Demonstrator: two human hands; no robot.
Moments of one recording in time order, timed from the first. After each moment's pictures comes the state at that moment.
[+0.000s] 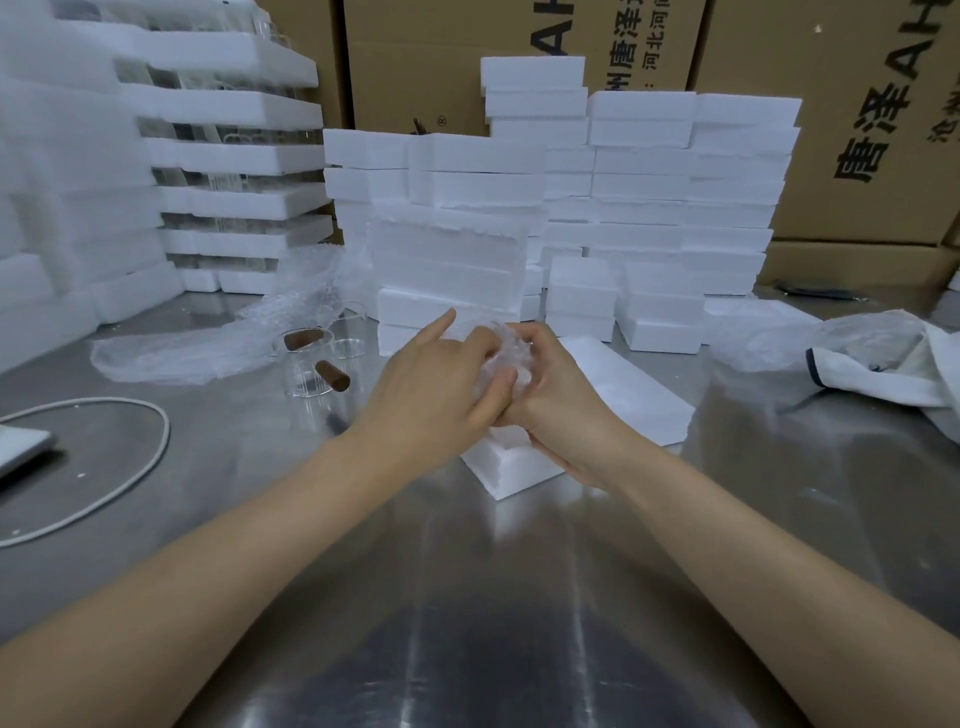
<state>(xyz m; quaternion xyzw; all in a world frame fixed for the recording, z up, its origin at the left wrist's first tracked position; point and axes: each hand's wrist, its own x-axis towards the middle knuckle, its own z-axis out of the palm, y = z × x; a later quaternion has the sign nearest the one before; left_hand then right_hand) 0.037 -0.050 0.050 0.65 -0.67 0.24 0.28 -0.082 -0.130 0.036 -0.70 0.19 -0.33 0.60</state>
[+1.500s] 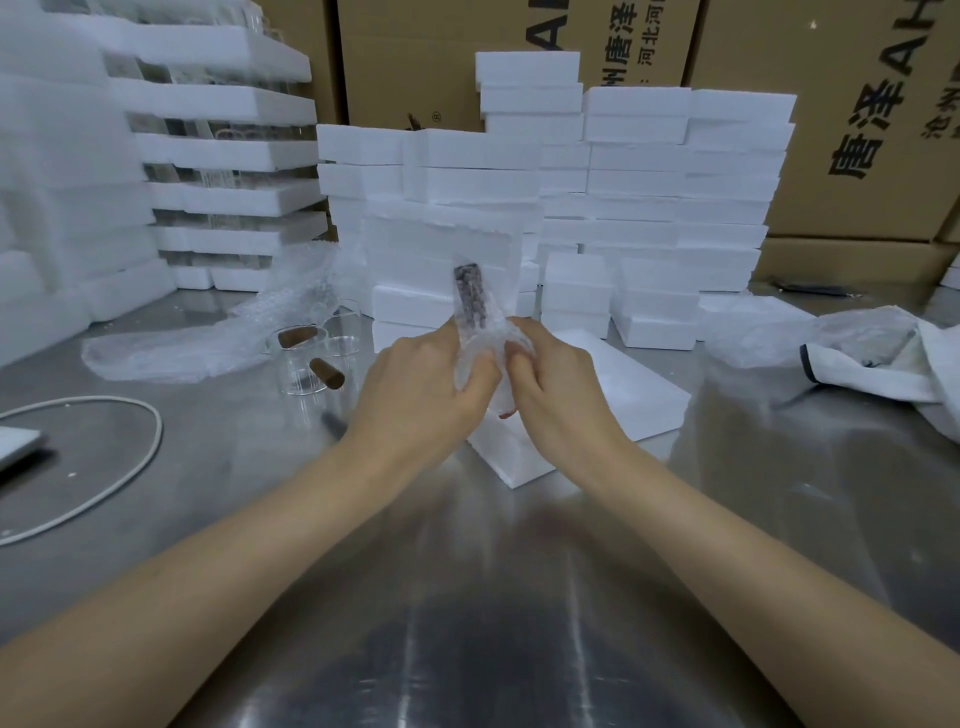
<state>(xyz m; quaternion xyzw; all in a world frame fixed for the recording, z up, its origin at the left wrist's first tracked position) 0.033 -0.045 0.048 0.65 -0.60 0.15 0.43 -0.085 -0.118 0.043 -0.82 0.25 -0.43 0.29</state>
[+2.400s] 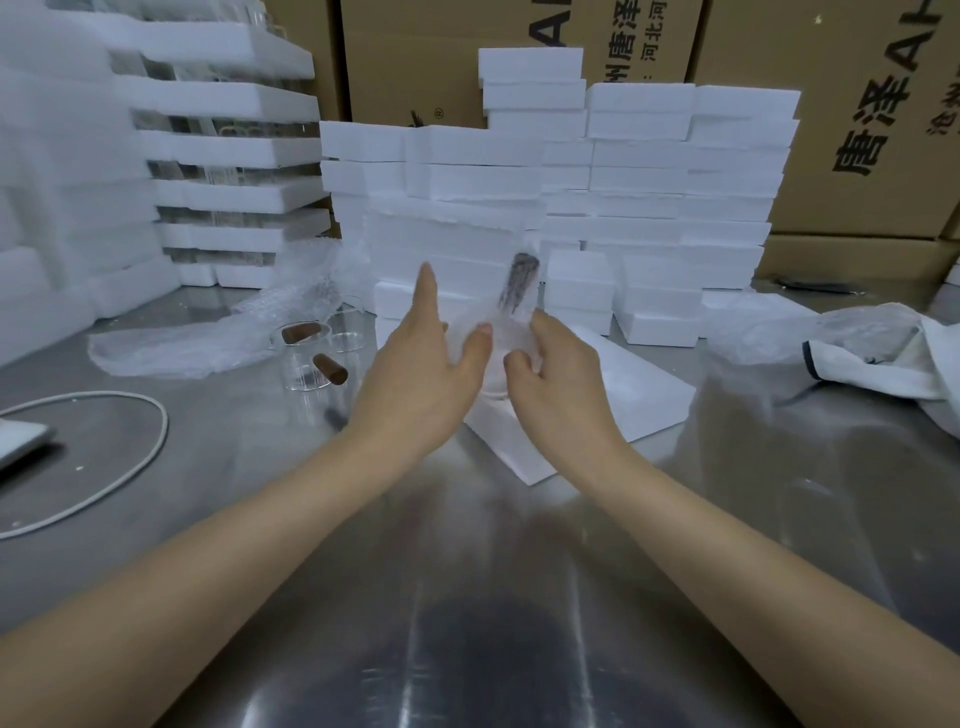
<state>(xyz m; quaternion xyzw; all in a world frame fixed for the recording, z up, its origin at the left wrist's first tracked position) 0.030 -0.042 0.054 0.69 -0.54 -0.02 0.47 -0.082 -0.097 0.052 -0.78 0.26 -0.48 0.29</state>
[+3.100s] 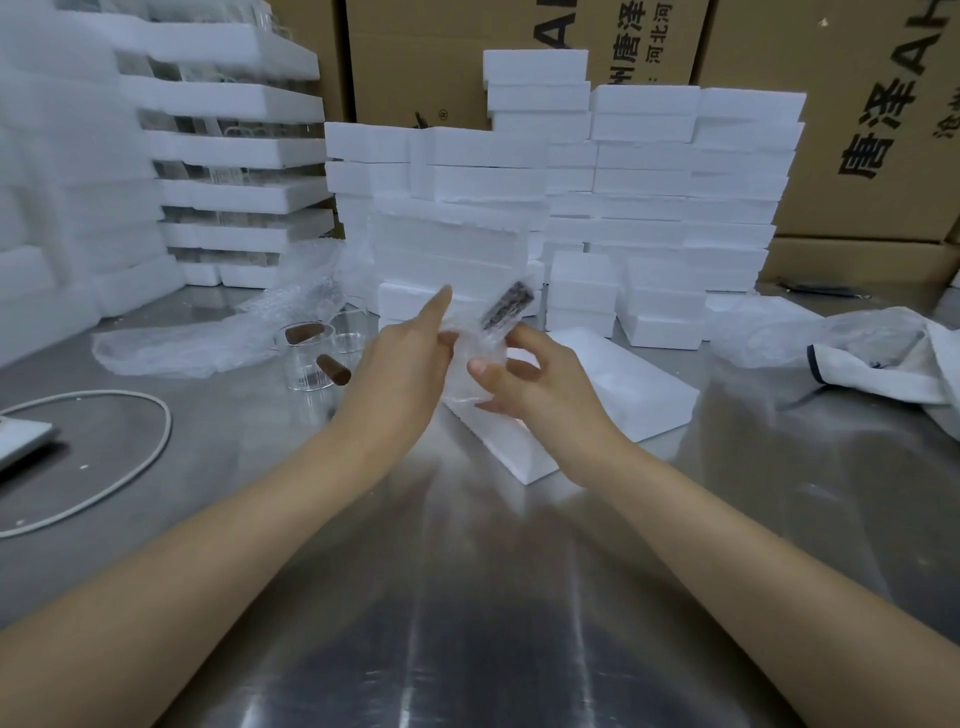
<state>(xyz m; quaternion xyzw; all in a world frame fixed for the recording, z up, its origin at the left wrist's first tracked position) 0.053 -0.050 0.050 0.72 -0.56 0.10 0.40 -0.078 -0.113 0.041 -0.71 0.20 -0.40 0.54</state>
